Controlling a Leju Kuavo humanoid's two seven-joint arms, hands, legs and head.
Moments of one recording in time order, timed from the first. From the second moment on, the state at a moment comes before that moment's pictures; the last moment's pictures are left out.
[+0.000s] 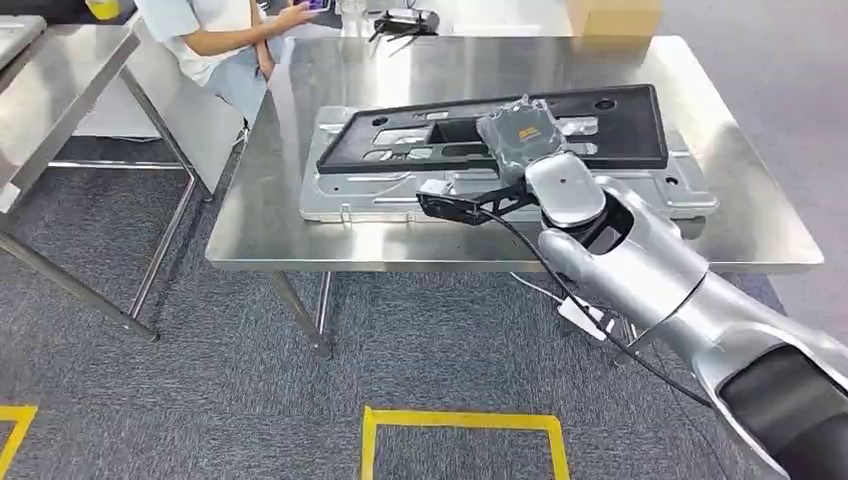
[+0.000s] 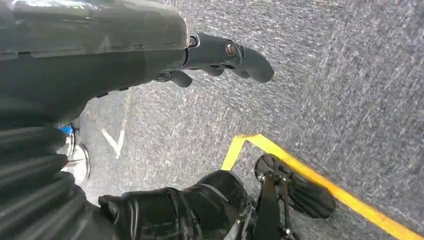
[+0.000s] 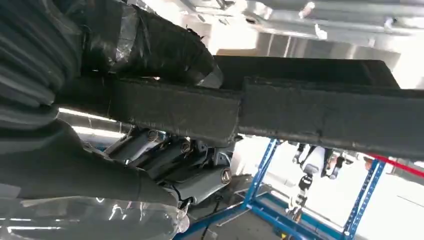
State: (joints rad) left arm -0.09 0.17 -0.80 -0.19 1.24 0.33 0.08; right arm -1.08 -0.28 1.03 -1.14 0.97 0.28 0.31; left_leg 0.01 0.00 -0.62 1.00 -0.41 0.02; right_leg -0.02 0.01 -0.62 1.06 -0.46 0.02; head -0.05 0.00
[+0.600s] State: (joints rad) left arm -0.09 0.17 -0.80 -0.19 1.24 0.33 0.08; right arm -1.07 -0.30 1.03 -1.16 0.98 0.28 0.32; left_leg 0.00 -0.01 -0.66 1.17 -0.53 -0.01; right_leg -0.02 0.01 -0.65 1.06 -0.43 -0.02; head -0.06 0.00
